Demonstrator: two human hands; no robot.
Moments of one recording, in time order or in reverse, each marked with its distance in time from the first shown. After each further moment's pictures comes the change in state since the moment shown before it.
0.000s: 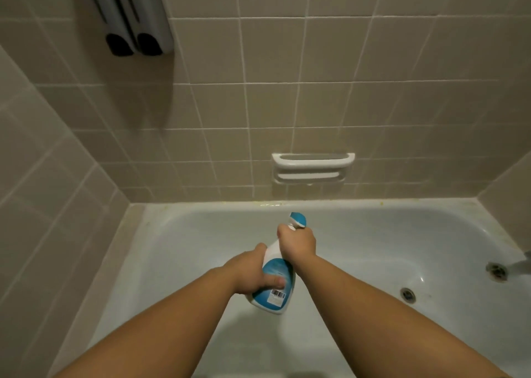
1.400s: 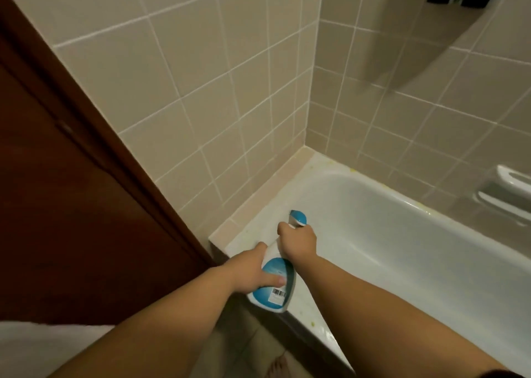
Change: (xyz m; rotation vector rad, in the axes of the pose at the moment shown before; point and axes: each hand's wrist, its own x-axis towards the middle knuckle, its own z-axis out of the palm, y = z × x) left_hand -0.284 -0.256 0.062 -0.401 0.356 -0.457; right_hand -0.231 0.100 0.272 -0.338 -0.610 -0.253
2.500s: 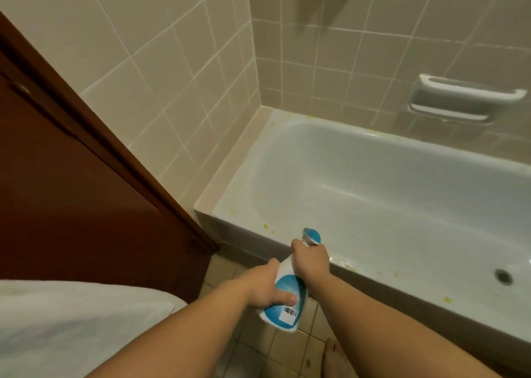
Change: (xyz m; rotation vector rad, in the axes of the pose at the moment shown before) left_hand -0.089 -0.057 0.135 0.163 -0.329 0.105; right_hand -0.149 0.169 -0.013 0.155 0.219 0.362
